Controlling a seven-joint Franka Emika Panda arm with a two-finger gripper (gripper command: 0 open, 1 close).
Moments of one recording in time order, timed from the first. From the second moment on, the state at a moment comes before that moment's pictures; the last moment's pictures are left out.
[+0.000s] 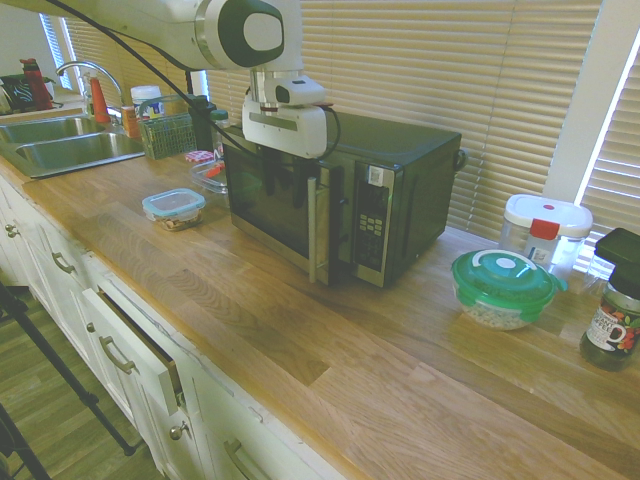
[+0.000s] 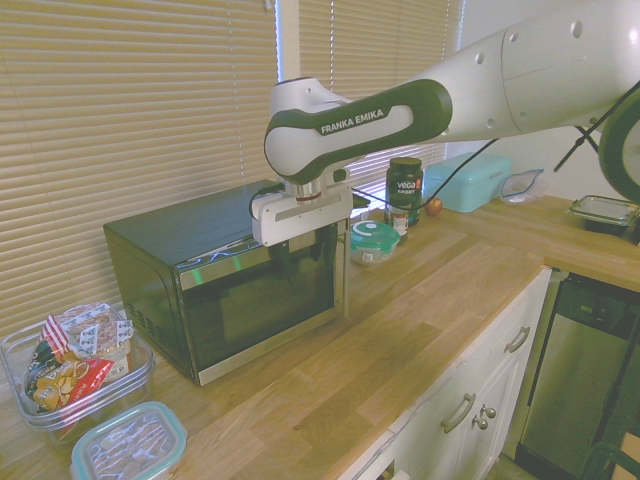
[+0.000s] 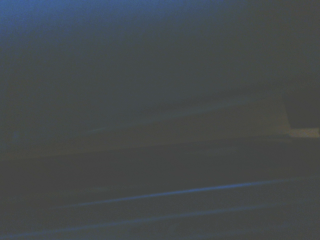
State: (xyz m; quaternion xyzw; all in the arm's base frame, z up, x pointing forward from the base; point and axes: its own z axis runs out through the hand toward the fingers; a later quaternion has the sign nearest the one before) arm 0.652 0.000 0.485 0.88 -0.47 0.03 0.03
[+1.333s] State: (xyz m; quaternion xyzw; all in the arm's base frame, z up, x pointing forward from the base) arm 0.636 0.005 0.506 0.91 -0.42 0.04 0.00
